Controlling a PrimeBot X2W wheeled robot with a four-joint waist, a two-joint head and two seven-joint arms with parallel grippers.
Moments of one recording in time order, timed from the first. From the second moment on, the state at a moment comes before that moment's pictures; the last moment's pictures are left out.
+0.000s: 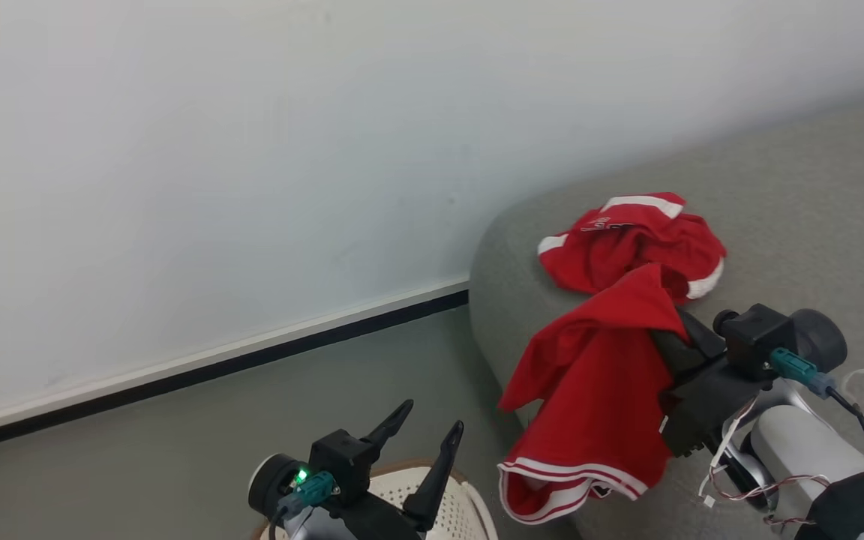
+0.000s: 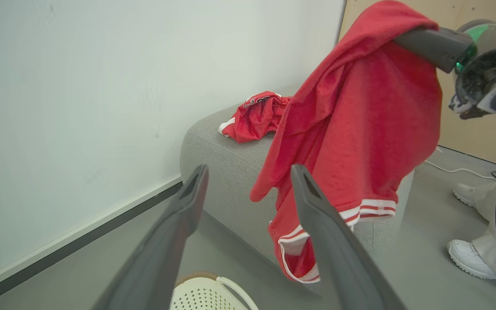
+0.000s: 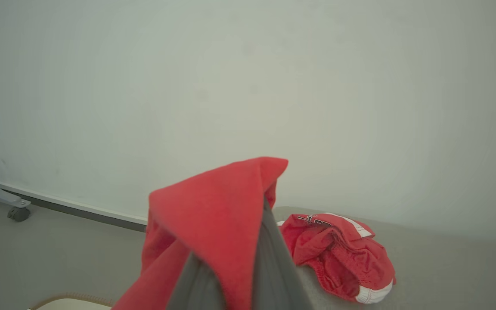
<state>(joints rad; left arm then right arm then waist) -0.28 0.10 -0.65 0.41 -0.49 -0.05 -0.17 -0.54 -0.38 0.68 0.46 0.43 0.06 -0.26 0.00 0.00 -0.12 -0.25</state>
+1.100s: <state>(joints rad) -0.34 0.10 -0.72 0.30 -0.44 -0.03 -0.12 -0.89 -0.51 0.43 0.48 0.50 0.03 -0.20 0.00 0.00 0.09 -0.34</state>
